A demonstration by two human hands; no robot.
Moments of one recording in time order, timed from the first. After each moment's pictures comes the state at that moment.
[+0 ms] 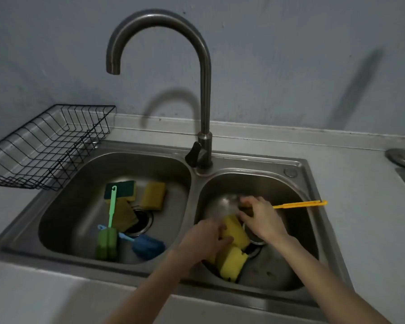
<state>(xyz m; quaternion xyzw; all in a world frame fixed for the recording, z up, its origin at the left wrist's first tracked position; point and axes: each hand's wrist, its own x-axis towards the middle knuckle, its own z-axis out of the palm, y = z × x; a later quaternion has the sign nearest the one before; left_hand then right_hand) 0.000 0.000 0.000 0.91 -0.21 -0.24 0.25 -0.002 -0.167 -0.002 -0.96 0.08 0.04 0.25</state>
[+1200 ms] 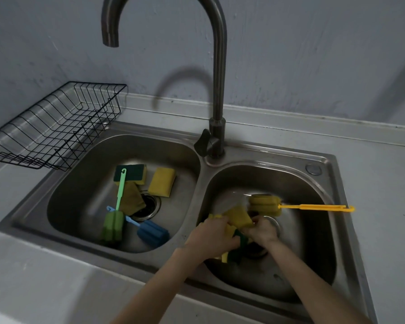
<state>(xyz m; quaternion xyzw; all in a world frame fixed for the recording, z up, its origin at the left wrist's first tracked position) 0.009 -0.012 -0.018 0.91 -0.15 -0.27 0.28 0.022 -0.172 -0.095 -0.86 0.24 0.19 0.40</state>
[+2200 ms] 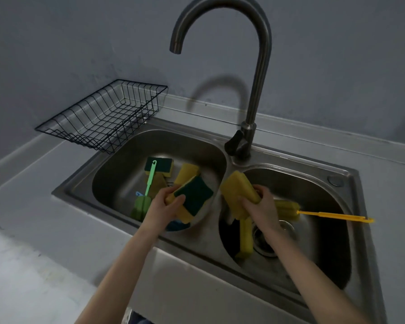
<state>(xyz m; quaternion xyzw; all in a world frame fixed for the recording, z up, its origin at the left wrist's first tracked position) -0.024 0.114 0.027 0.76 0.14 -0.09 0.63 0.013 -0.109 -0.012 -0.83 0.13 0.01 0.54</state>
